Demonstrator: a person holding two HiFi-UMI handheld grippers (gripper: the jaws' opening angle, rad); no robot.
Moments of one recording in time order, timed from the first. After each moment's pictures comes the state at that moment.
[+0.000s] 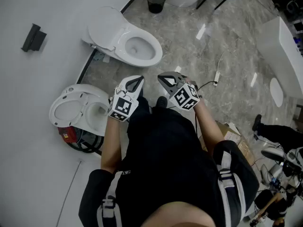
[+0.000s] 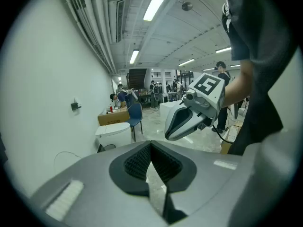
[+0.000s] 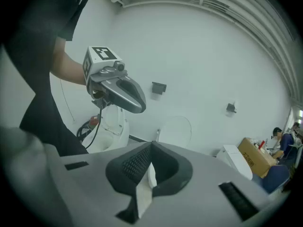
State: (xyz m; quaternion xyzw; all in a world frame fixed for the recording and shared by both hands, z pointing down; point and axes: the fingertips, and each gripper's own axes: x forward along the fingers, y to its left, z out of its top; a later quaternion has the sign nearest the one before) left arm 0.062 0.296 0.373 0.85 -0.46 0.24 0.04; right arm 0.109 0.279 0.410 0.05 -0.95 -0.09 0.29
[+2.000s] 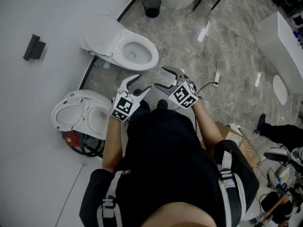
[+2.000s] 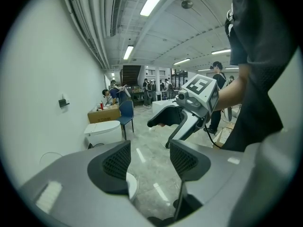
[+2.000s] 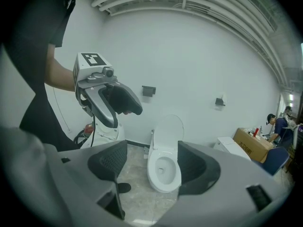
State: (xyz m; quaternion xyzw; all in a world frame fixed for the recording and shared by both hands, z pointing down) left arm 0.130 0.284 0.381 0.87 -0.41 0.25 0.06; right arm 0.162 0.251 0.410 0.10 -0.96 -0.05 0.26
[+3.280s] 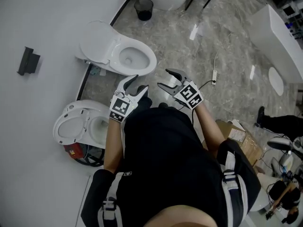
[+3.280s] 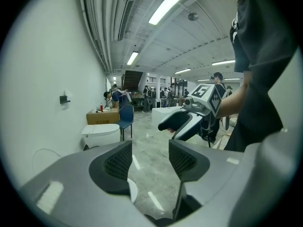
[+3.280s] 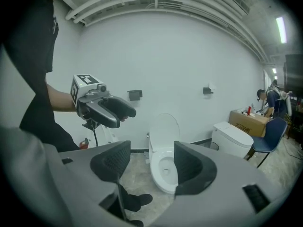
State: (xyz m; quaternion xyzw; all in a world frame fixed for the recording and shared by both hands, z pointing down) left arm 0.076 0.253 0.387 0.89 -0.40 0.19 0.08; right arm 0.142 0.224 0.417 0.15 -0.96 0.06 0.23
